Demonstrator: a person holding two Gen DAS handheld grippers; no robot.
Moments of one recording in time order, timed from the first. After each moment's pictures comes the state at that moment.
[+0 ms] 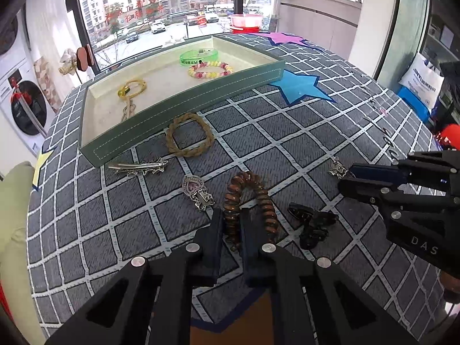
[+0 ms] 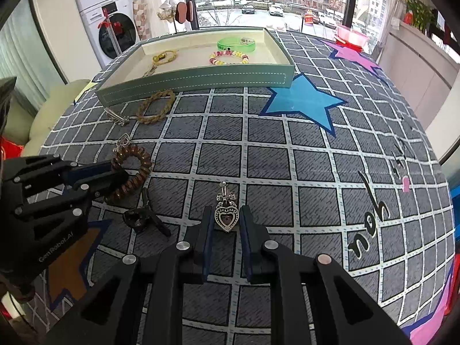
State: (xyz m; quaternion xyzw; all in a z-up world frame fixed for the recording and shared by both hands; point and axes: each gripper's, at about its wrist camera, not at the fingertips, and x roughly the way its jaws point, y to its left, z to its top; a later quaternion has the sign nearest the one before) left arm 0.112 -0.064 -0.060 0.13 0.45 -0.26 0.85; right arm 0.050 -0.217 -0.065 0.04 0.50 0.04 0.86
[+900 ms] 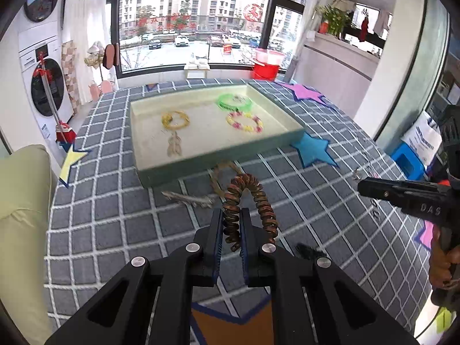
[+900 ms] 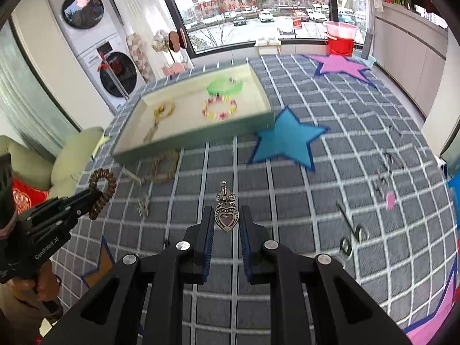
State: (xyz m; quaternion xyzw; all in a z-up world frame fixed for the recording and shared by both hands) left arm 0.128 -0.011 -0.002 0.03 0.41 -0.23 0.88; right arm 0.070 -0.257 -0.003 0.12 0.45 0.05 0.88
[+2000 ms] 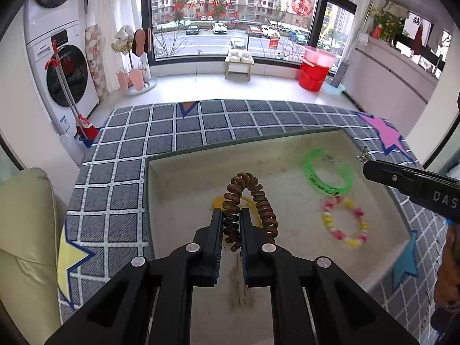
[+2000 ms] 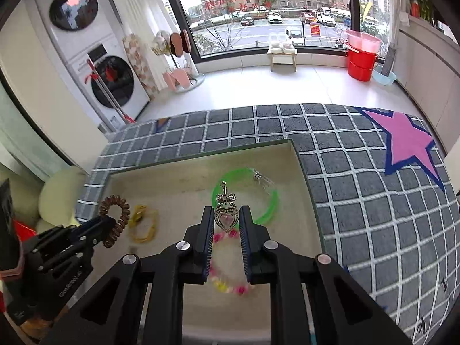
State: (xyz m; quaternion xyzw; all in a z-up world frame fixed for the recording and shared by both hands) left arm 0.342 -0.027 -0.029 0.02 0.44 -0.13 0.89; right arm 0.326 -0.235 -0.021 0.11 0.46 0.06 0.88
